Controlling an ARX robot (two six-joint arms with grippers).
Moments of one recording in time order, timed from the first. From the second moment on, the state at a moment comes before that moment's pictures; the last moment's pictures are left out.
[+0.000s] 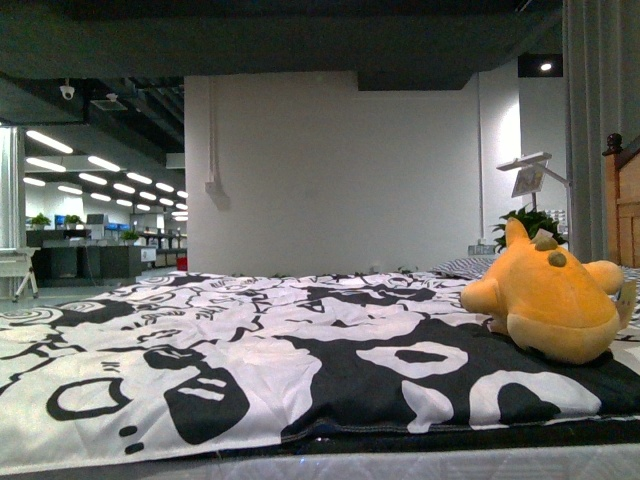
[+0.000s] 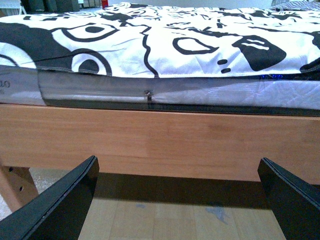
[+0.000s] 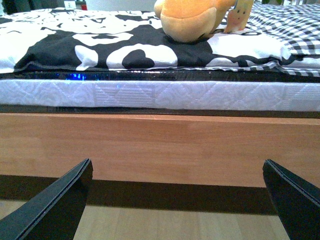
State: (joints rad) left arm 0.00 0.00 0.01 -0.01 0.00 -0.01; right arm 0.00 0.00 0.01 0.00 0.00 0.00
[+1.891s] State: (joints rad) left arm 0.00 0.00 0.01 -0.01 0.00 -0.01; right arm 0.13 1.42 1.04 0.45 0.05 0.00
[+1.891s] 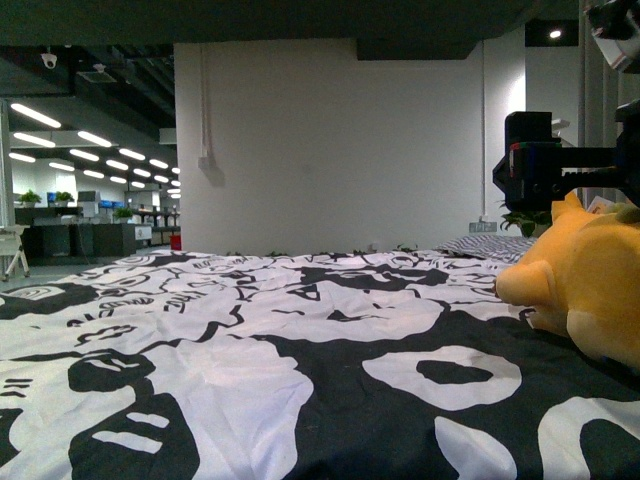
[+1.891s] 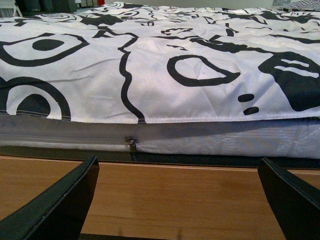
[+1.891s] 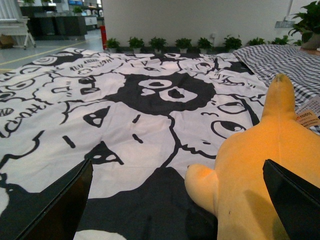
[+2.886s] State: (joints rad) left arm 0.00 0.00 0.01 -0.01 0.00 -0.01; right arm -0.09 1.61 0.97 0.54 0.03 -0.03
